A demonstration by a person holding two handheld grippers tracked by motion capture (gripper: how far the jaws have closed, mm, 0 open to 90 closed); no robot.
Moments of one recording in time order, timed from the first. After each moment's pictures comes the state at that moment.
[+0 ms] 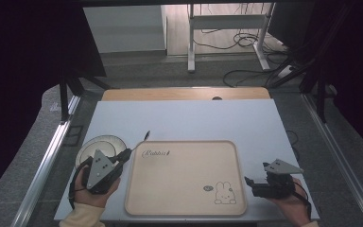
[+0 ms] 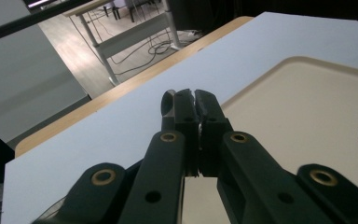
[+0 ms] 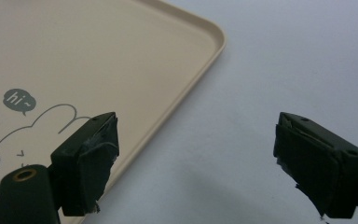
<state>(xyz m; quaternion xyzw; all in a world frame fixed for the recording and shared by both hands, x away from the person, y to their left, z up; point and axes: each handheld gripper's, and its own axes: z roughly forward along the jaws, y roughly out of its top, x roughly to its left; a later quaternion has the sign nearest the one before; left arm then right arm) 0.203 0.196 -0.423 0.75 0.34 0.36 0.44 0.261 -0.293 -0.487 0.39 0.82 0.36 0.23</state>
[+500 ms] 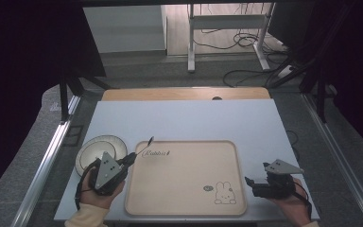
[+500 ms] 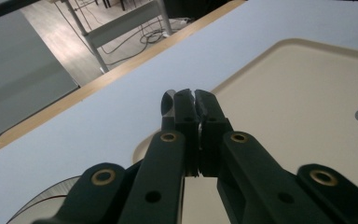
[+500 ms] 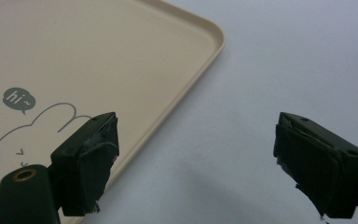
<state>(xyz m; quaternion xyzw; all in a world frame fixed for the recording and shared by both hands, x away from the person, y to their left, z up) 0.207 0.187 -0.439 0.77 0.34 0.34 0.43 0.261 -0.294 -0.487 0.39 0.82 0.36 0.23</state>
